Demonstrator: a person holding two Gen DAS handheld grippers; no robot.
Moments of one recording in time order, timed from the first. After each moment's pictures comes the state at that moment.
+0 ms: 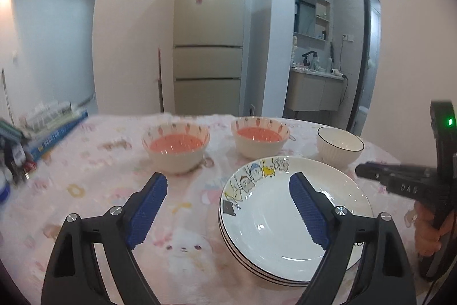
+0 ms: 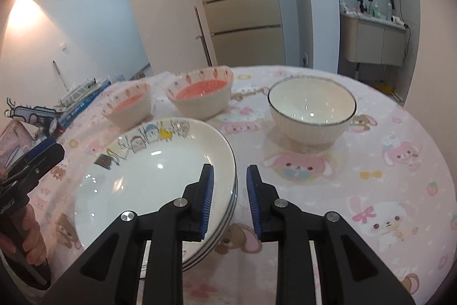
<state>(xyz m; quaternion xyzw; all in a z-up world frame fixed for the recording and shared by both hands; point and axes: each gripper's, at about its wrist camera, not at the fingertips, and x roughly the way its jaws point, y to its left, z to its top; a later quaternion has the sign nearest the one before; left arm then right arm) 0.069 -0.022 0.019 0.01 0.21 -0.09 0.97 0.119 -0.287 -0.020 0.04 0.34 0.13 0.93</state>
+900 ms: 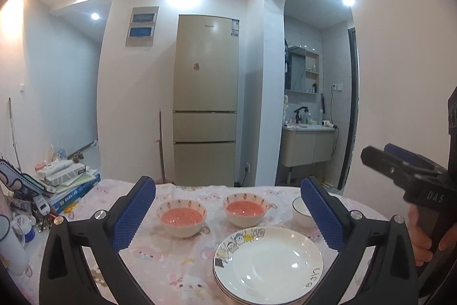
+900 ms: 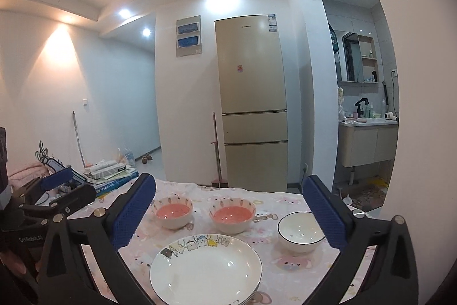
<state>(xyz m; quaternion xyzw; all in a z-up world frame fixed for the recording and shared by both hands) -0.008 -0.010 0.129 -0.01 0.07 -0.10 0.99 0.019 -0.252 0.124 0.02 0.07 0.14 0.99</state>
